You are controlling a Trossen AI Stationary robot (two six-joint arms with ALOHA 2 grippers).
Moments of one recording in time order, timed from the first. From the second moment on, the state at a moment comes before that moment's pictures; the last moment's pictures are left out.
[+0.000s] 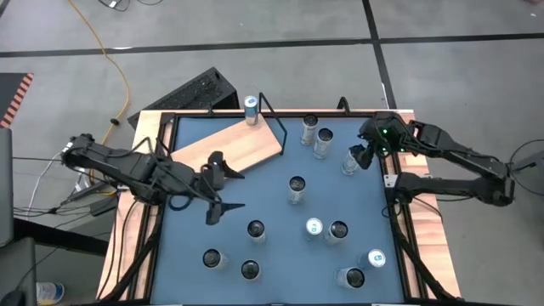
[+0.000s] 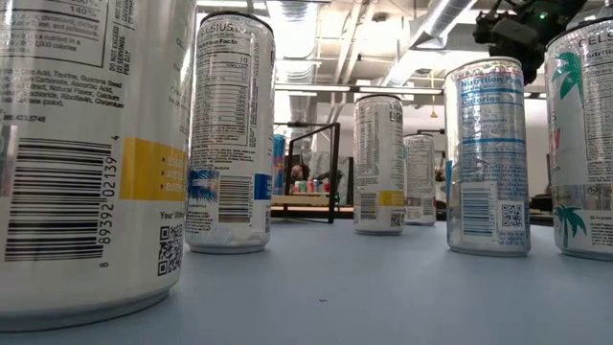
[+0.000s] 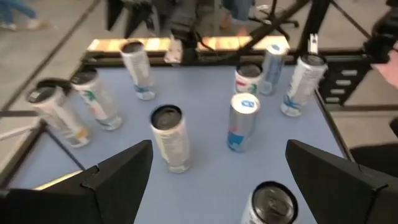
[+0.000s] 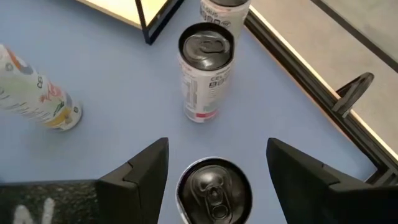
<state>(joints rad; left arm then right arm) -0.33 1.17 1.20 -0.41 -0.34 -0.13 -0.47 0.79 0.91 -0.94 0.13 0.08</state>
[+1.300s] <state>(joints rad) -0.16 1.87 1.64 -0.21 0.14 0.29 -0.23 0.77 0.91 -0.94 0.05 0.21</state>
